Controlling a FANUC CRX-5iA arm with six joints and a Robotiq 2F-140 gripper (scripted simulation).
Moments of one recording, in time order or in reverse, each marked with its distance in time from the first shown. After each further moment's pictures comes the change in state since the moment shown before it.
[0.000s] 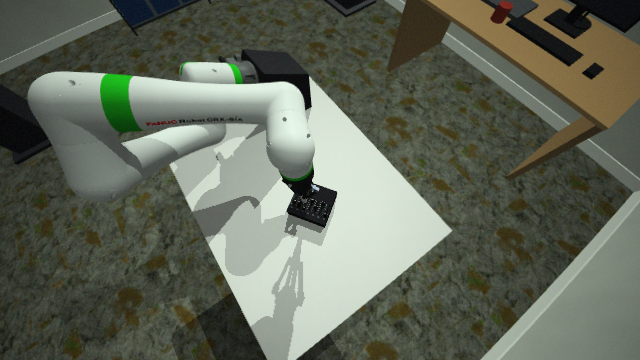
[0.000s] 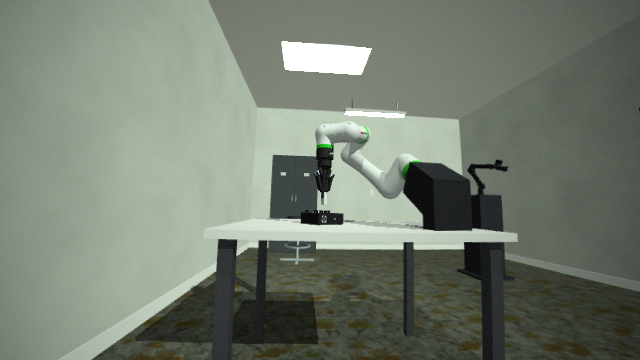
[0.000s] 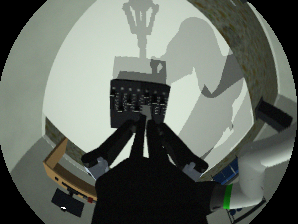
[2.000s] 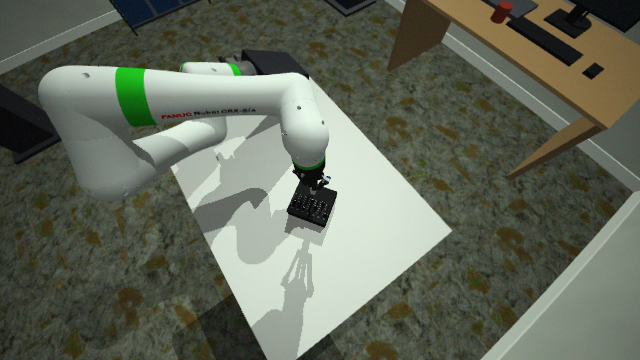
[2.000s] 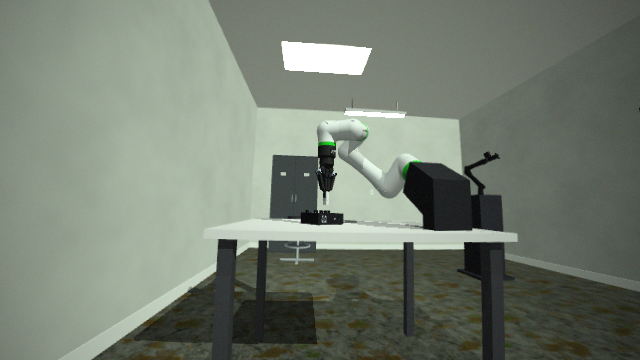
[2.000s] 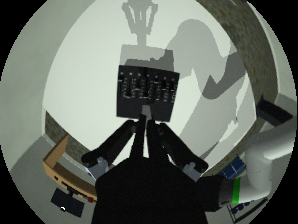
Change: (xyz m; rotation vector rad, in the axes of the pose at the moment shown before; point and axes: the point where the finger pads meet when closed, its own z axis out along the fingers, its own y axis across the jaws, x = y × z) arm -0.040 -0.019 0.000 -0.002 0.001 0.001
